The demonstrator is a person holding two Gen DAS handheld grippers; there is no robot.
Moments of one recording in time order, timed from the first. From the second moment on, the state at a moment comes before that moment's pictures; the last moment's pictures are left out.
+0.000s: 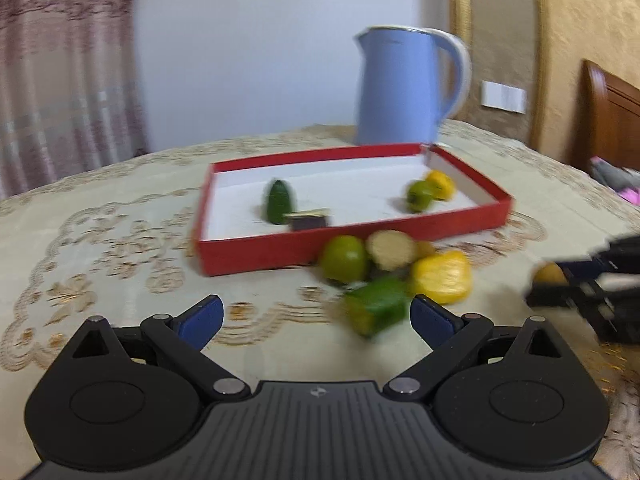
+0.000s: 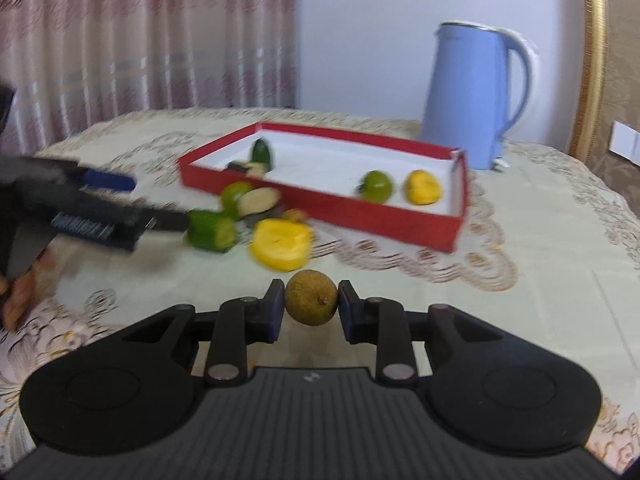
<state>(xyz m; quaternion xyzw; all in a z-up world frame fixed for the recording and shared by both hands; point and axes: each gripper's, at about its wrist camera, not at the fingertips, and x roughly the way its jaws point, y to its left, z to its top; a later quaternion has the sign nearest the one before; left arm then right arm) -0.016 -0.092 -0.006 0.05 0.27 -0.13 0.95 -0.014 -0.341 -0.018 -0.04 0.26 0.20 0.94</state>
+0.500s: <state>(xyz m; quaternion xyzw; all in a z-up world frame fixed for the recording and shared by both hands) 0.007 -0.114 -0.015 0.01 0.33 -0.10 0.94 -0.002 -0.363 -0.027 0.01 0.26 0.21 0.94</state>
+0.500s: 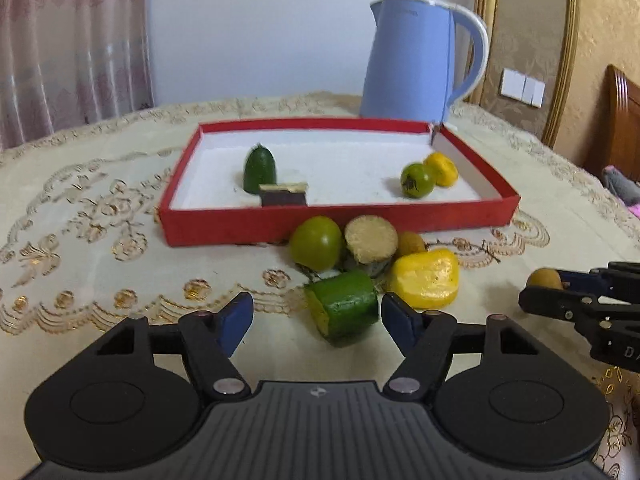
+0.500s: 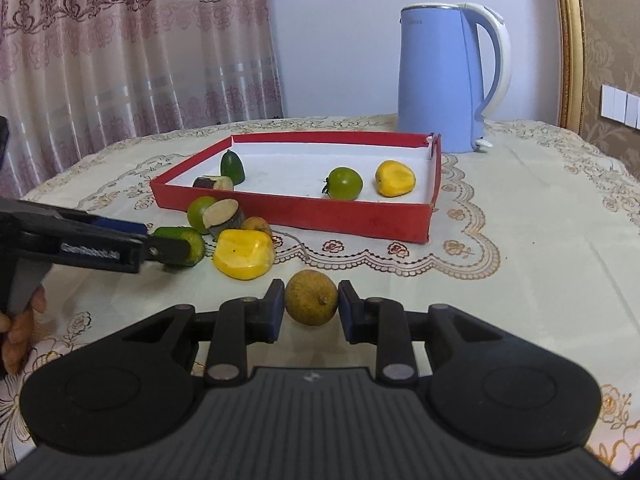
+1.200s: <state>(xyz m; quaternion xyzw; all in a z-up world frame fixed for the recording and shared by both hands) 0.006 -0.121 -0.001 0.05 0.31 -0.11 0.94 0.000 -0.370 -0.028 0.04 0.27 0.23 0.94</state>
